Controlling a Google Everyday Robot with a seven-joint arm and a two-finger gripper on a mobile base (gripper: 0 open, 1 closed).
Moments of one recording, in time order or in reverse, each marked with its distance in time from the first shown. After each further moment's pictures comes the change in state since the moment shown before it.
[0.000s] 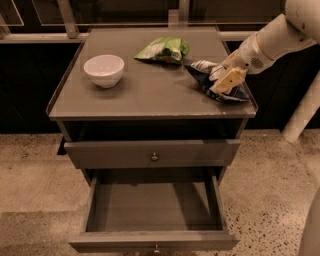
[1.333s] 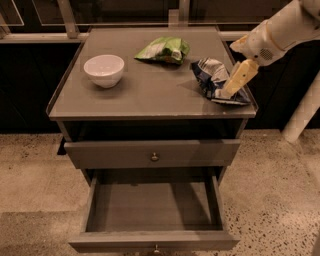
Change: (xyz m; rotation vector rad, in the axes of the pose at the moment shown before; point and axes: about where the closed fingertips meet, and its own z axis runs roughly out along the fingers) arm -0.012 0.004 -0.035 0.042 0.010 -0.043
